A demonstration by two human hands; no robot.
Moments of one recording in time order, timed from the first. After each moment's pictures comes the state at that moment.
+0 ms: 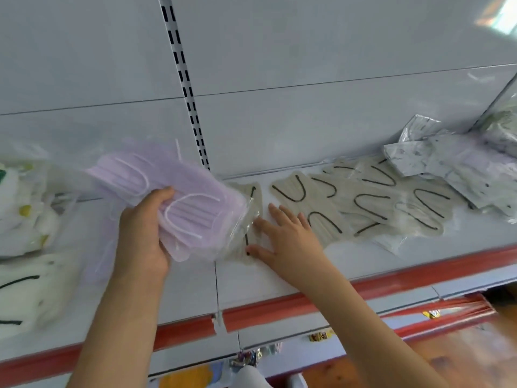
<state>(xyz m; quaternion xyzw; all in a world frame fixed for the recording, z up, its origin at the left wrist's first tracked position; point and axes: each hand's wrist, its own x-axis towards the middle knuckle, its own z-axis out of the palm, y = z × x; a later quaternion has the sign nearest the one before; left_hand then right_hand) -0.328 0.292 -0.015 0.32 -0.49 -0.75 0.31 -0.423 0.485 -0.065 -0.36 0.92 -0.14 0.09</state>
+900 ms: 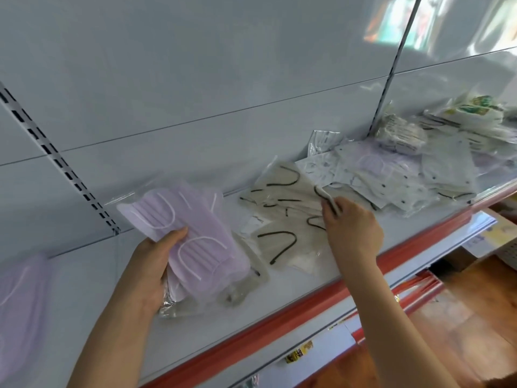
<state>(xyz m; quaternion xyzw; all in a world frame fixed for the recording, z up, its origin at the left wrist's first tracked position) -0.427 0.388 -0.031 0.26 -0.60 -0.76 0.07 -0.529 0.669 -0.051 0.09 0.94 -0.28 -0.16</state>
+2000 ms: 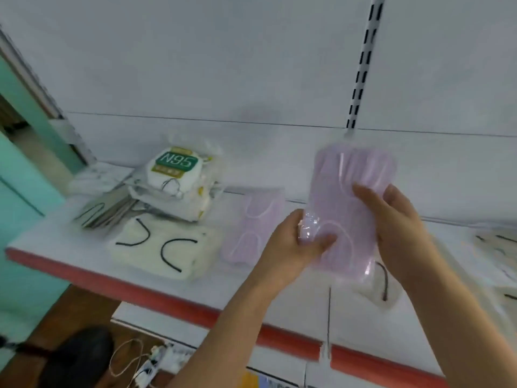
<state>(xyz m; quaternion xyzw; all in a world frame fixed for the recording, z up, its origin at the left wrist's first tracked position) -0.303 0.291 -0.020 0.25 -0.71 -0.62 0.20 -0.430 0.400 0.020 -0.22 0.62 -0.71 0.24</state>
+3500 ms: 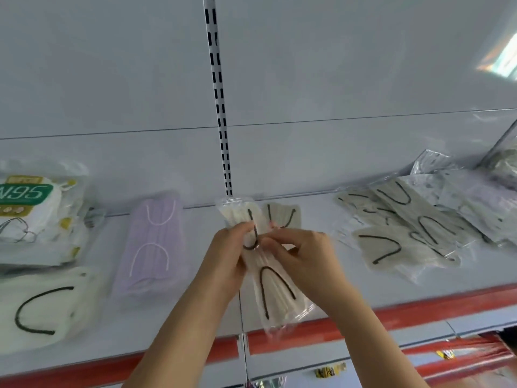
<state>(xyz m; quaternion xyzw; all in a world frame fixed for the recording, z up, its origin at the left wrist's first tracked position) -0.351 0.336 -0.018 0.28 -0.48 -0.83 0.08 -0.396 0.475 -0.017 -0.31 0.83 -0.47 0.02</state>
